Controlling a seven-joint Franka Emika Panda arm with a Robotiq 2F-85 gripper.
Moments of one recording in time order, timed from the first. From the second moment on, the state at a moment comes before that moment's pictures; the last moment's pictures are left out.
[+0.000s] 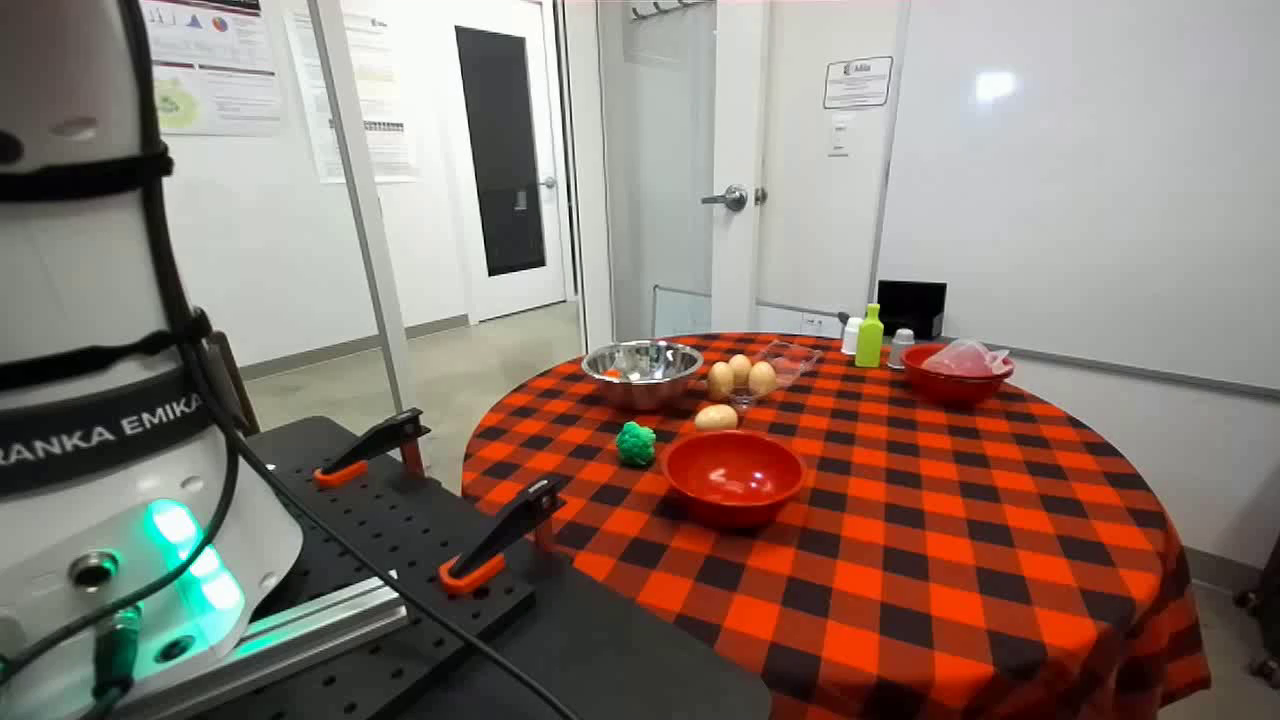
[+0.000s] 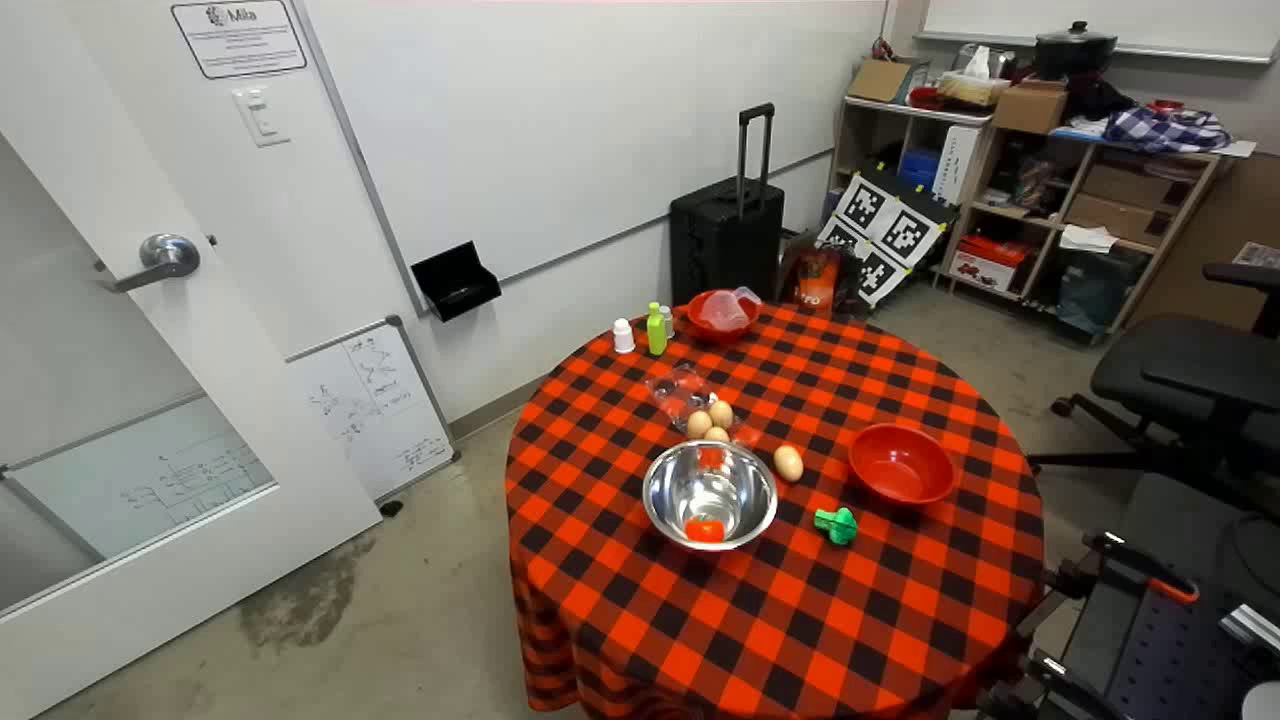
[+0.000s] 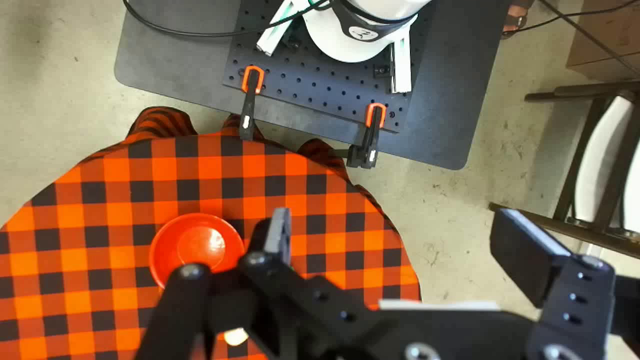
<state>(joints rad) 0.02 -0.76 -0.16 -2.32 -0.04 1.31 -0.33</state>
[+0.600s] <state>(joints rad) 0.02 -0.76 -0.16 -2.32 -0.04 1.31 -0.33</state>
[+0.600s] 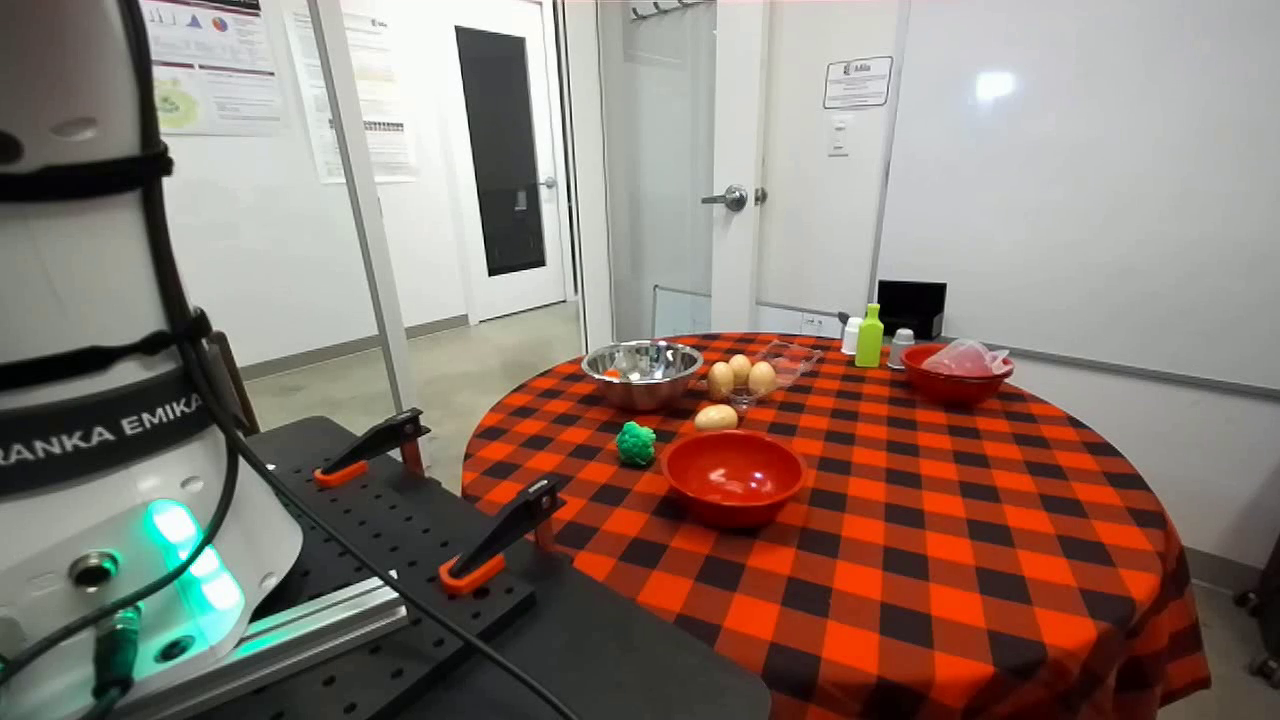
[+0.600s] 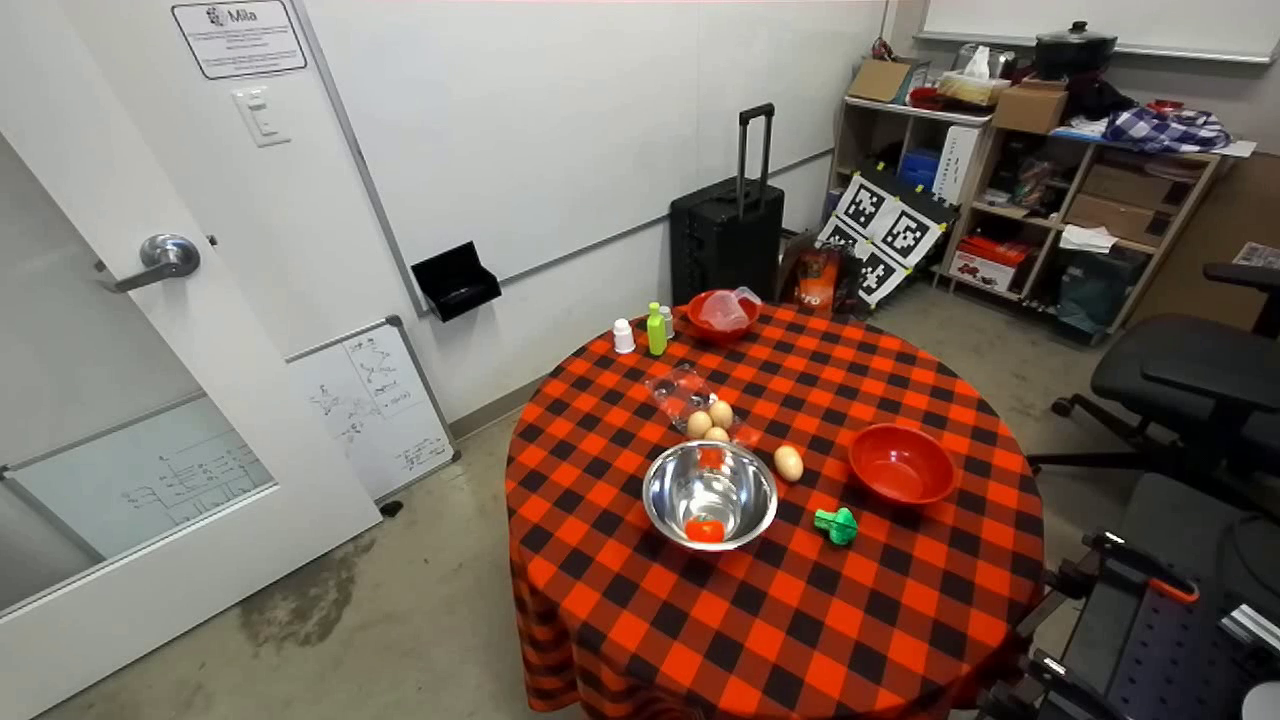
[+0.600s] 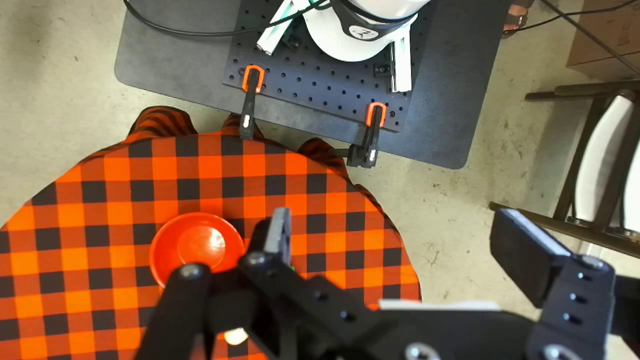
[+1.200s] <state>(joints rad) 0.08 -0.53 -0.14 -2.33 -0.03 1.44 -0.34</state>
